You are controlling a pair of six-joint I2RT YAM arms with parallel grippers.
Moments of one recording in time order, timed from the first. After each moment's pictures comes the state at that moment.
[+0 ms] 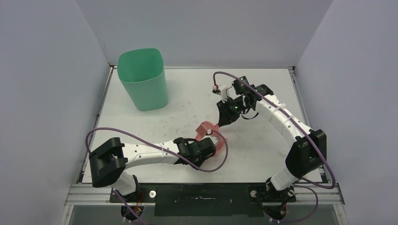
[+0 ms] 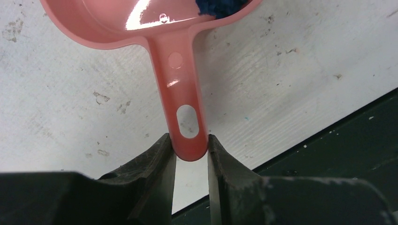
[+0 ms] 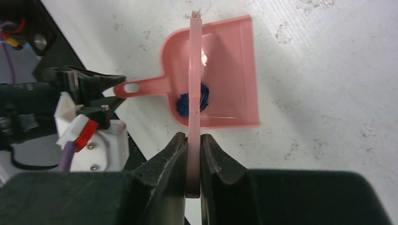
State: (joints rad) left arm -1.22 1.54 0.97 -0.63 -0.25 -0.47; right arm 0.47 1.57 1.38 -0.95 -0.53 -0.23
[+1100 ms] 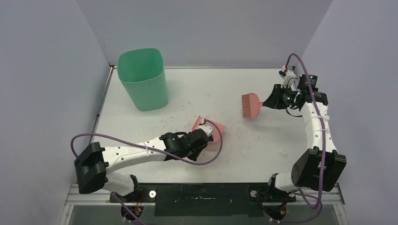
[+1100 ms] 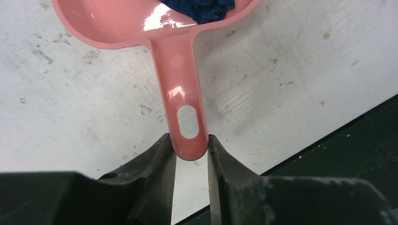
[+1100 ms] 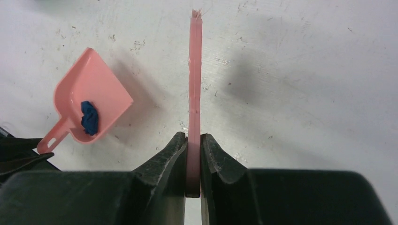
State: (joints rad) left arm -1.18 1.40 0.96 -0.59 -0.31 -0.44; right arm -0.20 1.41 1.30 -0.82 -0.68 -0.18
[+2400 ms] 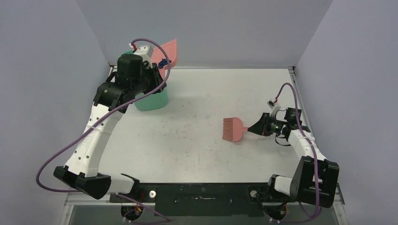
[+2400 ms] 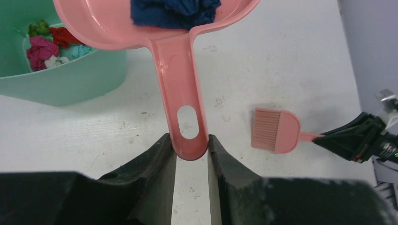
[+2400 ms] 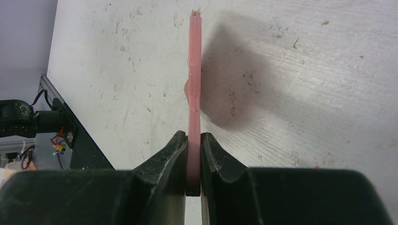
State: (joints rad) left arm -0.42 1.35 1.70 -0.89 -0.03 -0.38; right arm -0.22 1.23 0.64 -0.35 -0.95 -0.03
